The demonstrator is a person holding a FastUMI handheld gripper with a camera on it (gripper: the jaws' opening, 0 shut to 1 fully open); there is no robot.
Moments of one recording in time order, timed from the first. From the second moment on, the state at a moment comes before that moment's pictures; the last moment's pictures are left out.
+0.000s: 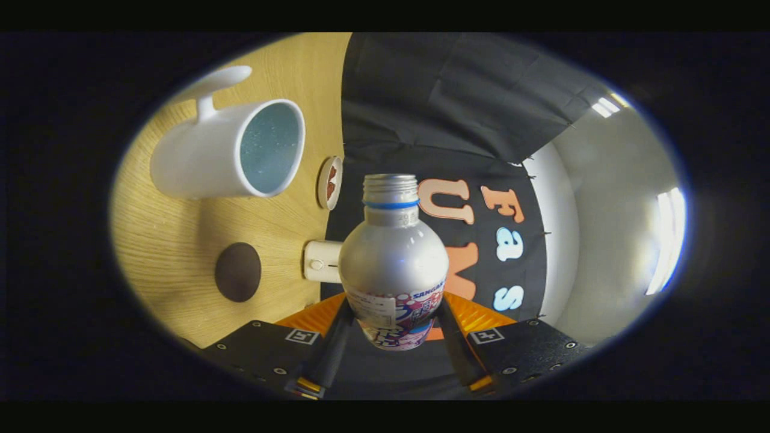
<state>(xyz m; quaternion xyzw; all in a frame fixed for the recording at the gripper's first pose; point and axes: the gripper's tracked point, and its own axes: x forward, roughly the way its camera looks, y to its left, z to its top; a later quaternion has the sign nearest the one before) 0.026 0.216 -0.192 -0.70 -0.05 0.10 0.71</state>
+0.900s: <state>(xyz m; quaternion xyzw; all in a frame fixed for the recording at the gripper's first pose) 0.032 0.231 -0.182 -0.73 -0.09 0.12 0.66</state>
